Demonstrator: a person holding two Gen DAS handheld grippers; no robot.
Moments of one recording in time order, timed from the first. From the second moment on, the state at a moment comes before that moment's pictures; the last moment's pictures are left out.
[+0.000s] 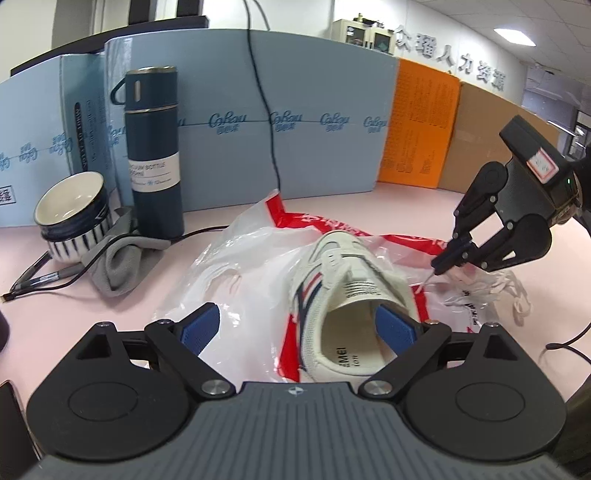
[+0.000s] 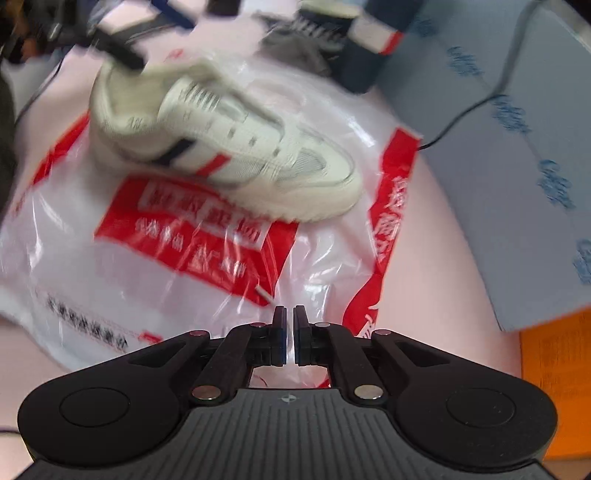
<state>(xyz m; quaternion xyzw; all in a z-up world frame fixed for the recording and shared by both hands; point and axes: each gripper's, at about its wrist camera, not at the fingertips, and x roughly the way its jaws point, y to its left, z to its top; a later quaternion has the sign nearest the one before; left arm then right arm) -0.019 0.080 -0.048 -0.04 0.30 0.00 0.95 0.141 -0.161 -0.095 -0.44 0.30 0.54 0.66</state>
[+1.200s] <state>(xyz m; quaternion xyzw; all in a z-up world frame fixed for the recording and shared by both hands) -0.059 -0.007 -0.018 -0.13 0.31 0.07 0.94 0.169 -0.152 -0.114 -0.43 0.30 0.61 0.60</state>
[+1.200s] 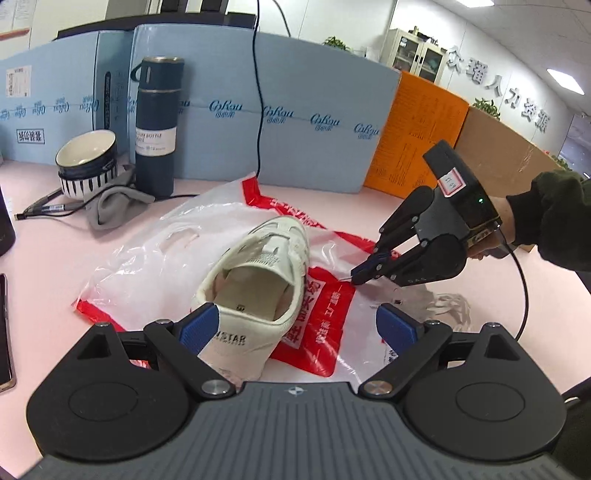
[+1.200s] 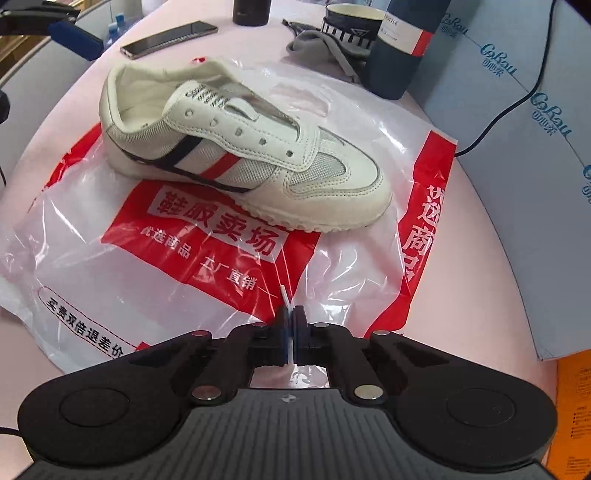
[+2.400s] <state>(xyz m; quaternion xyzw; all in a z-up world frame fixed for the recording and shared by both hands) 0.071 0.020 -0.071 -0.14 0.33 0.07 0.93 0.136 -0.153 -0.019 -0.32 0.24 0.53 0.74</state>
